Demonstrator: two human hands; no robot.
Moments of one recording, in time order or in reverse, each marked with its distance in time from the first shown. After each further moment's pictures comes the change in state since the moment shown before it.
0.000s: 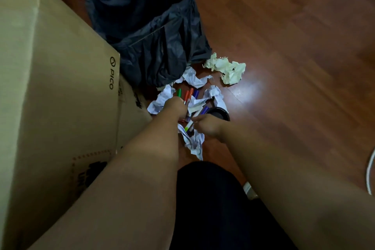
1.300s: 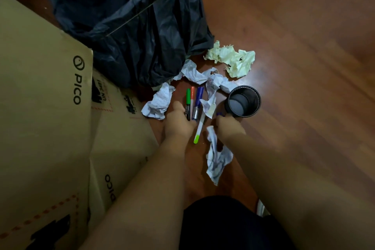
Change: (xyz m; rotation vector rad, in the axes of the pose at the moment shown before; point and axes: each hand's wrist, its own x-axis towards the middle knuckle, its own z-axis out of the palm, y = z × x) left_hand 0.032 -0.026 0.078 -0.428 0.258 0.029; right_hand 0.088 0.081 0.007 -0.591 0.318 0.098
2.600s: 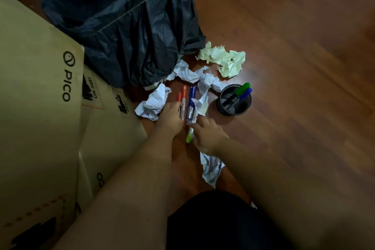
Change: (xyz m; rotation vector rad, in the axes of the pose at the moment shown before) left_hand 0.026 -0.016 0.002 0.134 -0.177 0.214; right_hand -0.030 -0.022 0.011 -0.062 0.025 -0.324
